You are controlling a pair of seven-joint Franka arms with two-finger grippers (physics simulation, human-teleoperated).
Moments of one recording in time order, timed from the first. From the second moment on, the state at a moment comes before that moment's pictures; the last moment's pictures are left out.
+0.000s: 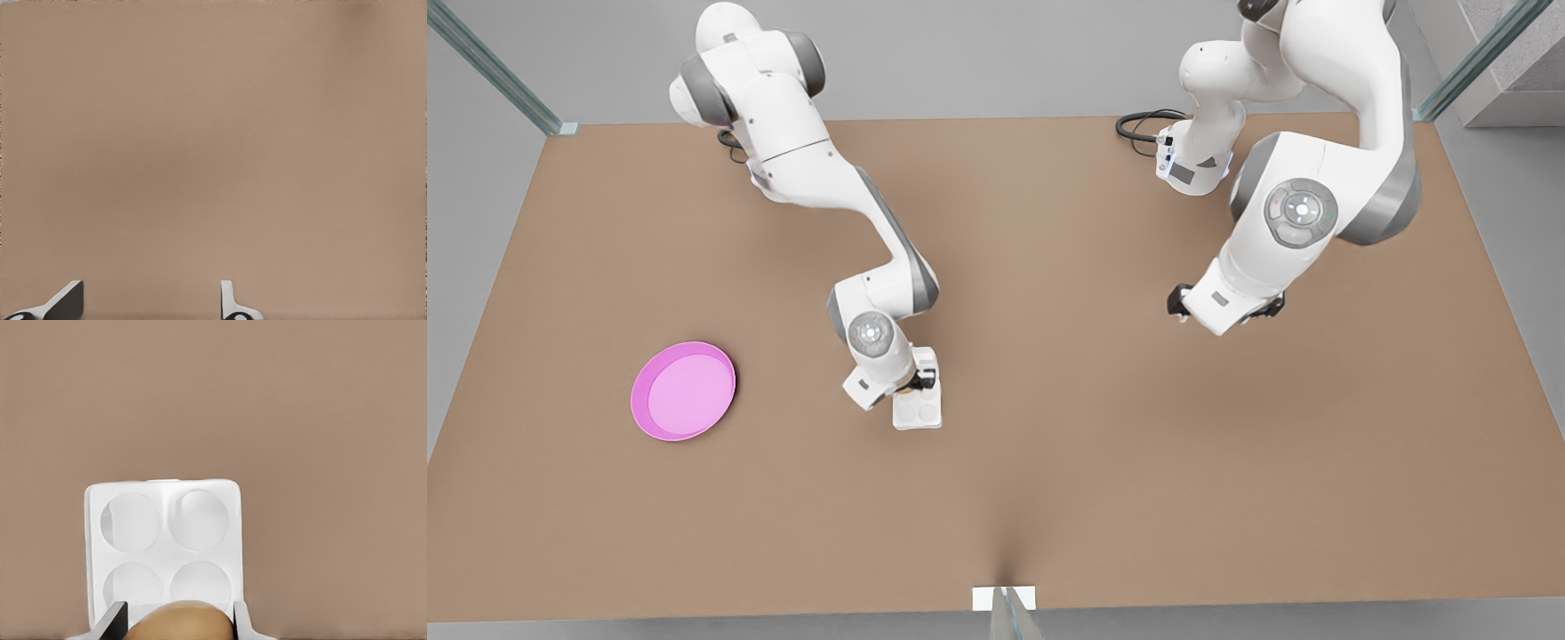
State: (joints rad) left arm -0.11 0.26 -0.27 -1.39 0.13 1.54 -0.30; right arm 0.72 0.66 -0.23 -1.65 0.21 2.26 0.40
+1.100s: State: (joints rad) left arm -0.56 0.90 -0.63 -1.35 0.68 1.96 -1.13; right arm -0.06 0.25 0.06 -1.48 -0.06 1.66 0.11
